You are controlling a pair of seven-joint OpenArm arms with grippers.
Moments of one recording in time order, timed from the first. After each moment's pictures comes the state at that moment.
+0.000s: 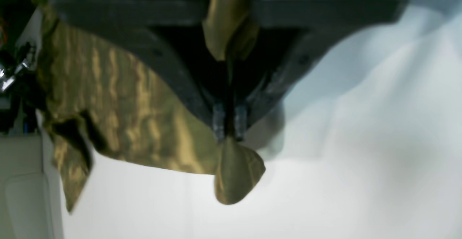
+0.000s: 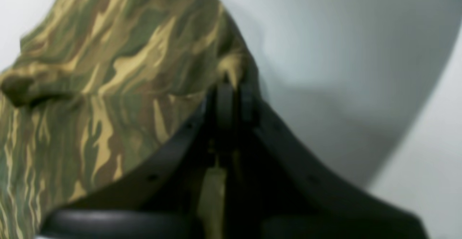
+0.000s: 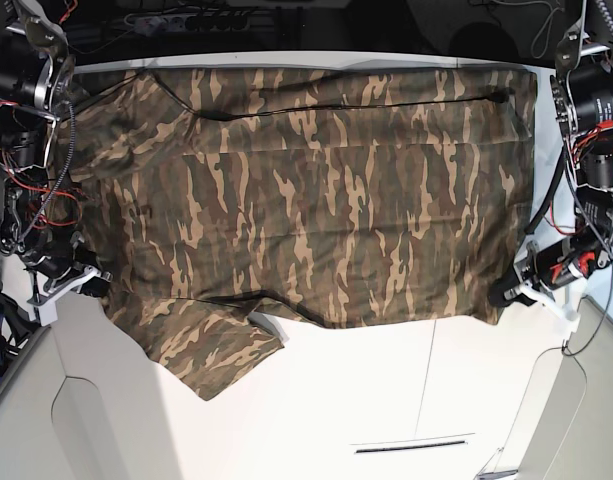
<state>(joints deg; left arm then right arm) -28.4 -29.4 -9.9 35.5 -50.3 -35.9 47.6 25.0 19.0 15.5 42.8 24.4 32.5 -36.8</state>
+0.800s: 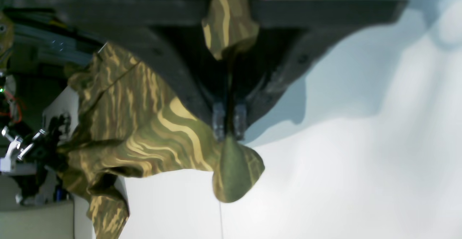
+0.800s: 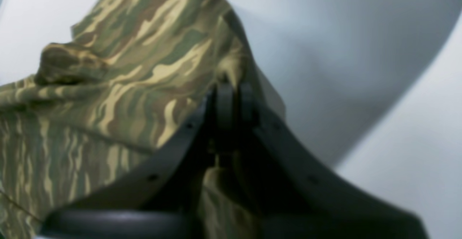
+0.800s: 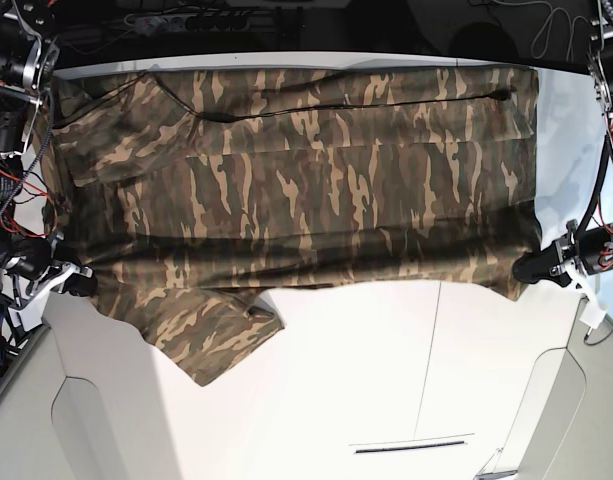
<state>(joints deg) -22.1 -38.2 -9.6 44.9 -71.0 -36.0 71.5 19.9 23.0 15.4 57.6 36.9 33.7 -52.5</state>
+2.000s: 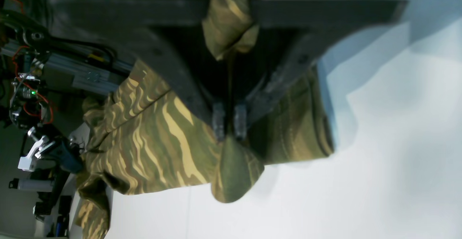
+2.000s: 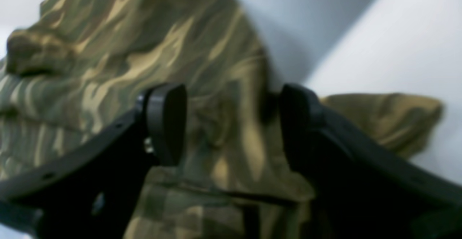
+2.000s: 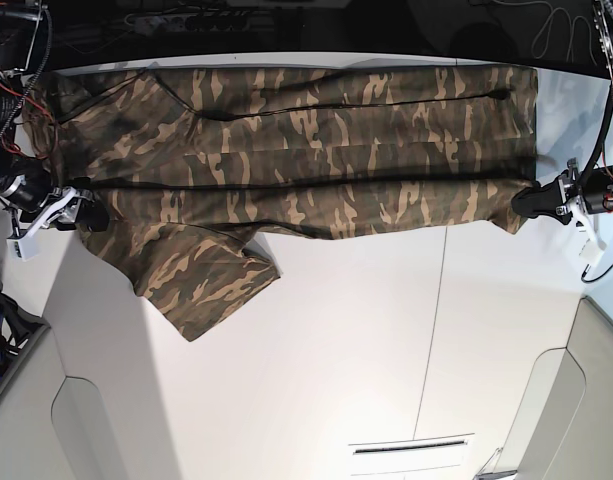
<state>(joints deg) -10.5 -41.1 -9.6 45.3 -81.4 -36.0 77.2 1.2 25.2 15.4 69.3 40.3 33.8 -46.0</state>
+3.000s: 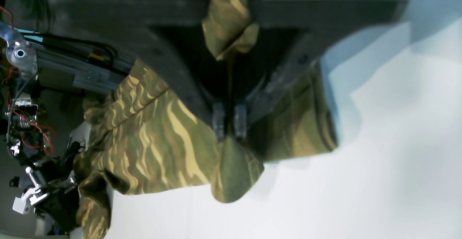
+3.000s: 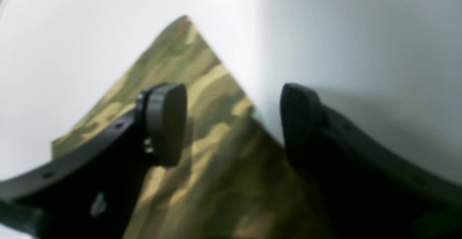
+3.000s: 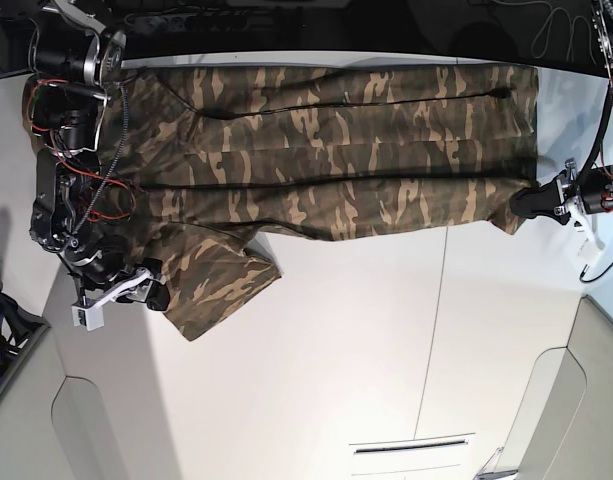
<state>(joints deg) -10.5 -40.6 -9.6 45.3 -81.2 -36.0 76.7 20.1 8.7 15.6 51.5 18.8 28.8 -30.6</state>
